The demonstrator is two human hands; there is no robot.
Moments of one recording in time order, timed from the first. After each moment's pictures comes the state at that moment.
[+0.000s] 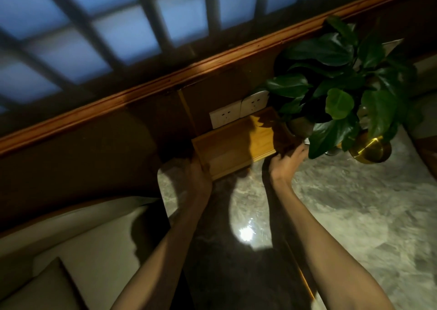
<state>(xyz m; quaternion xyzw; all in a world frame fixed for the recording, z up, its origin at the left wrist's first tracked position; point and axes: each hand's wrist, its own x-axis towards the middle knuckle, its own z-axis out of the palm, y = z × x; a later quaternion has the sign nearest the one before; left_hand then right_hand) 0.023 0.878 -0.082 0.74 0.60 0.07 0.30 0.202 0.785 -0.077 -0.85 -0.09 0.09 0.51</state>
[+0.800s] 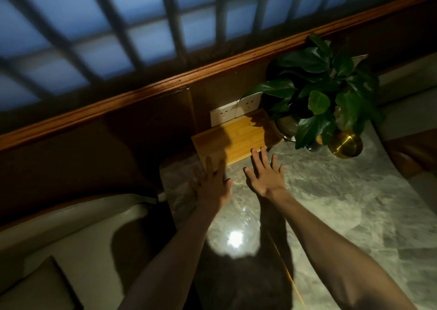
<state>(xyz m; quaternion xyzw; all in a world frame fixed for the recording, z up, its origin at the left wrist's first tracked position) 0.017 0.815 -0.070 0.84 0.47 -0.17 0.22 0.180 0.739 -0.079 -0.86 -0.39 0.32 -0.02</state>
